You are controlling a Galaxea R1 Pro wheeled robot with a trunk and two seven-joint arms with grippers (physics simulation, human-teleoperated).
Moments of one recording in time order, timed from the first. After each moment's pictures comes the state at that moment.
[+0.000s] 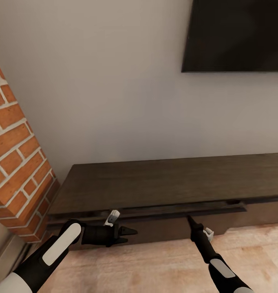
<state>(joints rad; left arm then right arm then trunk) -0.50 0.27 -0.53 -1.18 1.28 1.00 -0.28 -0.52 -0.08 -0.03 -0.33 -1.39 0.12 0.82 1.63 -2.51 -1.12</state>
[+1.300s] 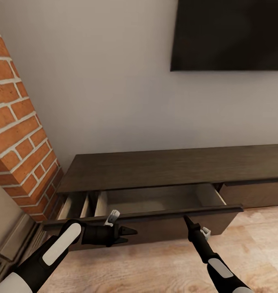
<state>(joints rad) -0.50 0.27 -0.53 -1.18 1.28 1.00 -0.28 -0.52 -0.08 0.01 -0.34 -1.36 0.12 0.82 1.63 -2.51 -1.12</state>
